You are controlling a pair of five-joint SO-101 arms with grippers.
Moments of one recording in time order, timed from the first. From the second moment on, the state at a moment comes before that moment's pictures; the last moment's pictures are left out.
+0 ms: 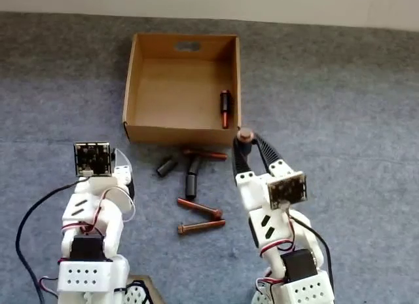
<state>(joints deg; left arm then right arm) -6.8 -91.6 92.7 35.3 1.7 -22.0 -102.5 95.5 18.4 6.9</state>
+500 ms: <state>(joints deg) -6.9 -89.4 94.9 38.7 1.8 -21.9 -86.2 69.8 25.2 11.1</state>
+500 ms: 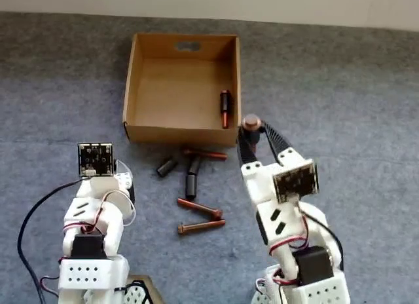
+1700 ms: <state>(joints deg) -4.2 -89.4 96.4 32.5 1.7 -21.7 22.4 -7.4 26.5 -10.1</state>
